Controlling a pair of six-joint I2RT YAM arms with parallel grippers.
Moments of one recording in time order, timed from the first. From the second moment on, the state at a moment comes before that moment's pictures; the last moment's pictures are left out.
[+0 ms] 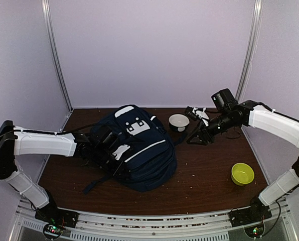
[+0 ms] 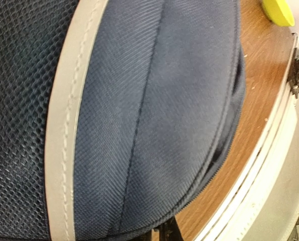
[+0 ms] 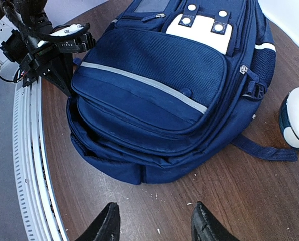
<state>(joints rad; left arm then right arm) -0.84 1.52 0.89 -0.43 0.39 -0.26 0.49 1.44 1.20 -0.68 -0.59 -0.41</state>
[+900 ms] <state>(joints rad) -1.00 1.29 0.94 -0.38 0.24 -0.27 0.84 1.50 1.05 -0.50 -0.53 -0.20</state>
